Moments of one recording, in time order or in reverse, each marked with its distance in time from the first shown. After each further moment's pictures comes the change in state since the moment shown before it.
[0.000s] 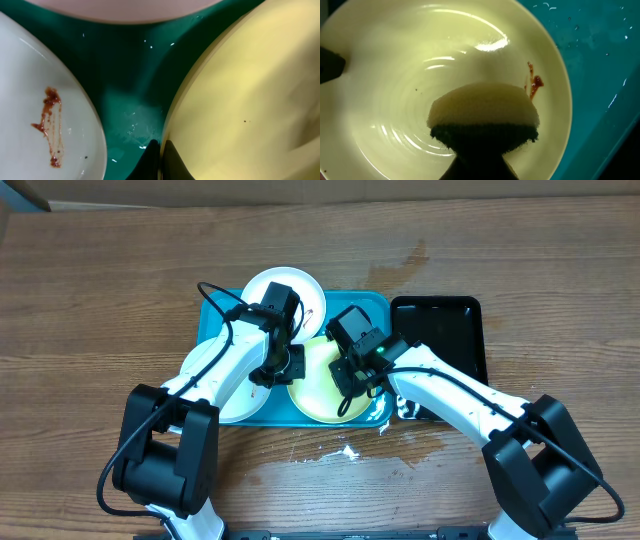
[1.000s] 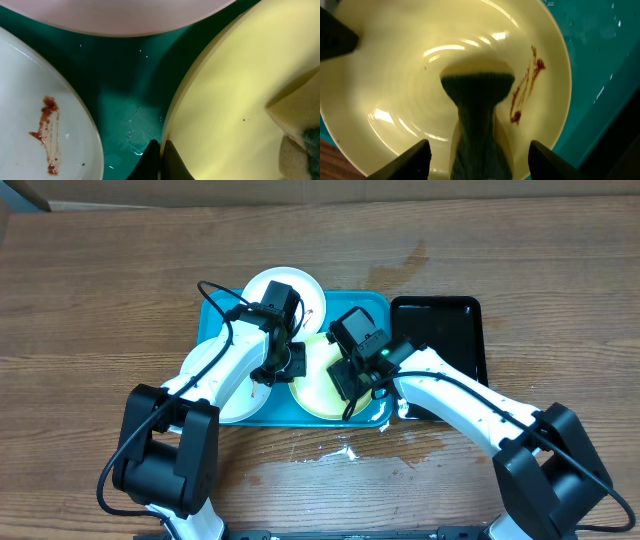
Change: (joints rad) left arm 0.000 0.000 0.000 0.023 0.004 0.000; right arm 0.000 -0.042 -0.009 -0.044 0.001 -0.048
